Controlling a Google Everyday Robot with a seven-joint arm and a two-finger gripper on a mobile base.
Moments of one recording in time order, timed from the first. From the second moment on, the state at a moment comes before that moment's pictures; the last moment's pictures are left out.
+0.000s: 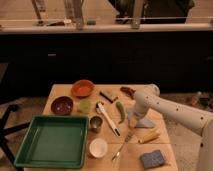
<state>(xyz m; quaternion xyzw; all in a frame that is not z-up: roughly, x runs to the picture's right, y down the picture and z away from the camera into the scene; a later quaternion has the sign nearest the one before) 0.193 0.202 0.880 -0.34 0.09 0.34 0.87</state>
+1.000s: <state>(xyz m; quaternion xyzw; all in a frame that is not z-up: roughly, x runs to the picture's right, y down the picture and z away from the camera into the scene) 0.195 0.168 0.836 -0.35 0.01 0.28 0.89</state>
